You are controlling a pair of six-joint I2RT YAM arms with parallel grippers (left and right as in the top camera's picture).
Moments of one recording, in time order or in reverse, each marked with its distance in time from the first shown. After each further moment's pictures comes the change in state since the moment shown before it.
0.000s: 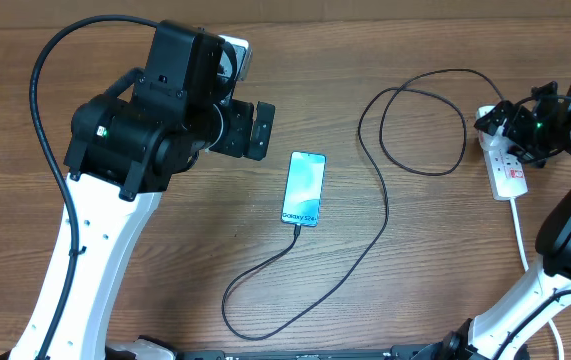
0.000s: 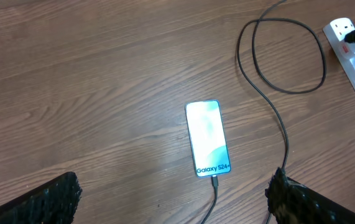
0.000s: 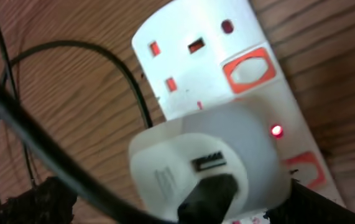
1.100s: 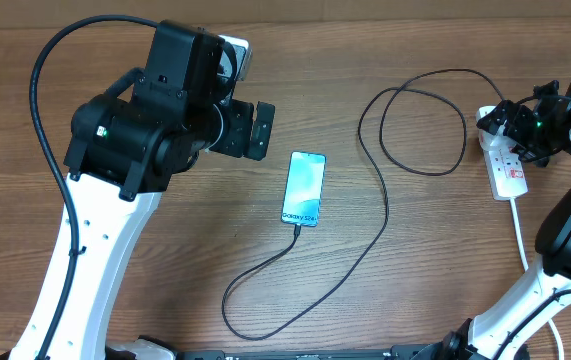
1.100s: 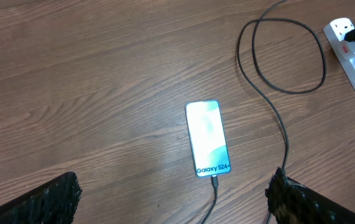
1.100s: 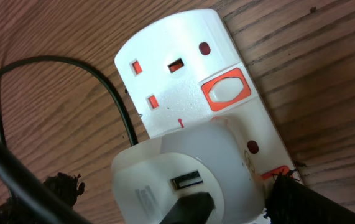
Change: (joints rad) left arm 0.000 0.000 0.000 0.000 0.000 0.000; right arm 0.004 0.000 -0.004 0.036 0.056 0.010
